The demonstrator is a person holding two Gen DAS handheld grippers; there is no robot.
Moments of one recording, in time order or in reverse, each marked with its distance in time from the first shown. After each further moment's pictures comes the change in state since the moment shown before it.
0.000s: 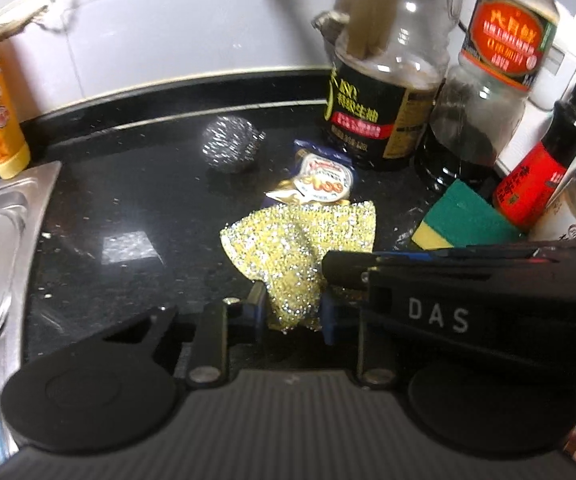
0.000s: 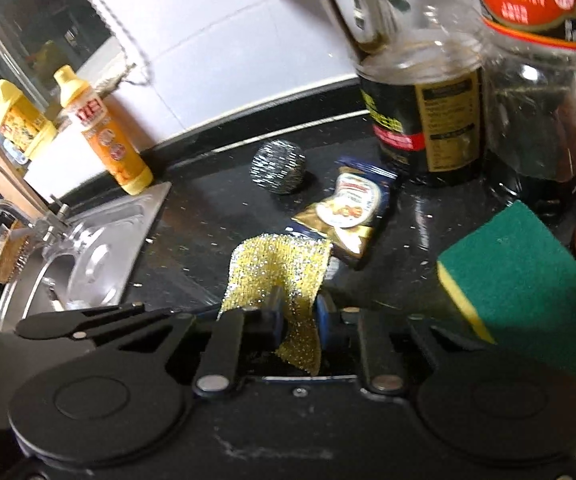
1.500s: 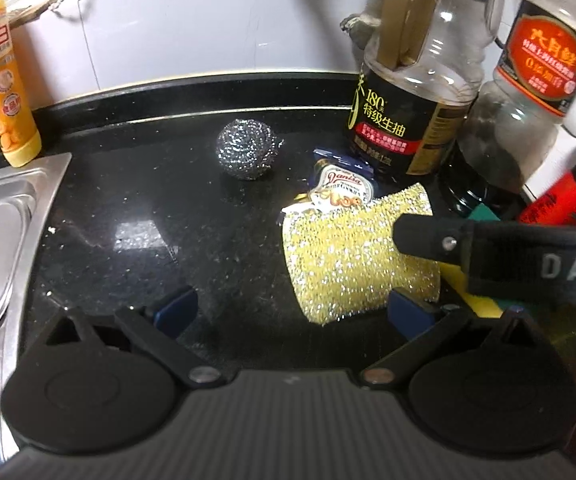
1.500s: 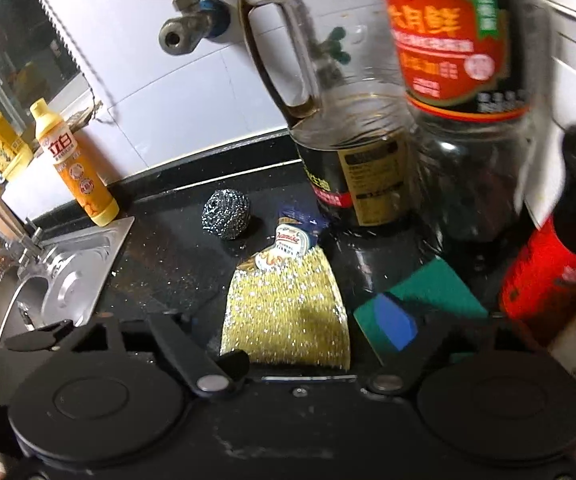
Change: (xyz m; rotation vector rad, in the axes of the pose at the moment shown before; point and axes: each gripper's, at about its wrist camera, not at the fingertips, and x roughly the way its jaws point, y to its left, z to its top) left arm 0.023 -0.006 0.007 -0.068 0.014 0.050; right arm -0.026 -0.037 0.026 -0.024 -0.073 -0.104
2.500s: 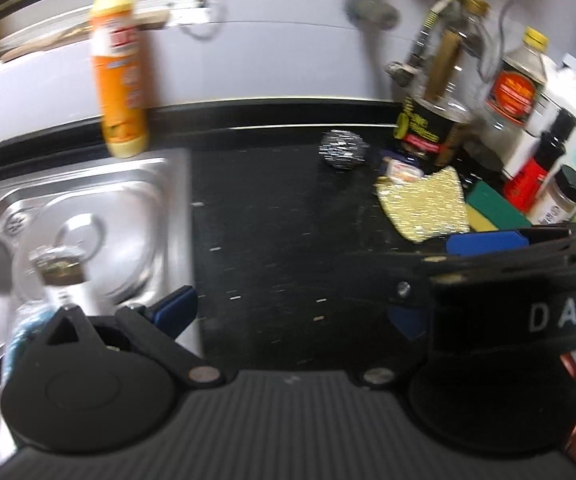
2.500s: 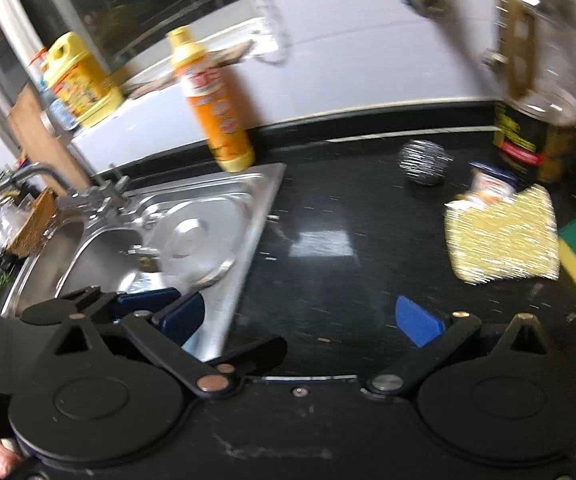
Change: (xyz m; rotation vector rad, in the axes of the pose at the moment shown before) left arm -0.121 0.136 -0.048 0.055 -0.069 -0.085; right arm -0.030 0.194 -0.059 -0.062 0.041 0.065
